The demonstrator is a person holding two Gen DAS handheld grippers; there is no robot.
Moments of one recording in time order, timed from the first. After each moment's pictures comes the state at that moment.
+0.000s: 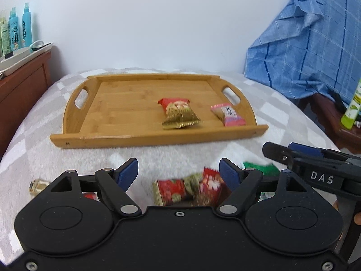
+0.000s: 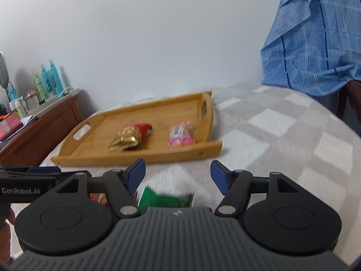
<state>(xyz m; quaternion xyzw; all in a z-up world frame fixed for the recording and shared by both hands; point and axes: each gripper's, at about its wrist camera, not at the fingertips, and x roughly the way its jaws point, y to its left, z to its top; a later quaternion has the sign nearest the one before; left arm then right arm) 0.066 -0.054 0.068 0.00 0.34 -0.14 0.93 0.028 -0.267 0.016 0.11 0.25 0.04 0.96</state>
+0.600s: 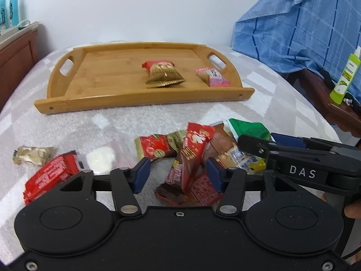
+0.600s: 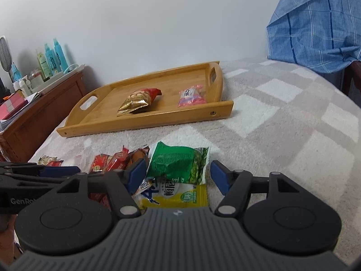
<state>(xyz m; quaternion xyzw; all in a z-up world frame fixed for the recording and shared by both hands) 0.049 -0.060 0.042 0.00 0.40 -0.18 0.90 0.015 -0.253 -0.004 0.11 0.30 0.06 0.95</state>
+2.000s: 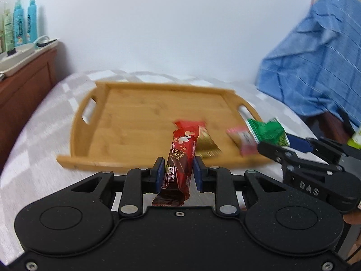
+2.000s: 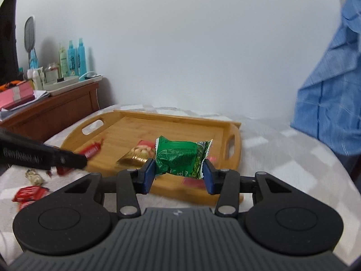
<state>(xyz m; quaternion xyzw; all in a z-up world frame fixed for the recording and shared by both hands) 0.131 -0.035 0.098 -0.03 0.35 -0.11 0.93 0.087 -0.247 0.043 -0.02 0.22 0.11 0.97</state>
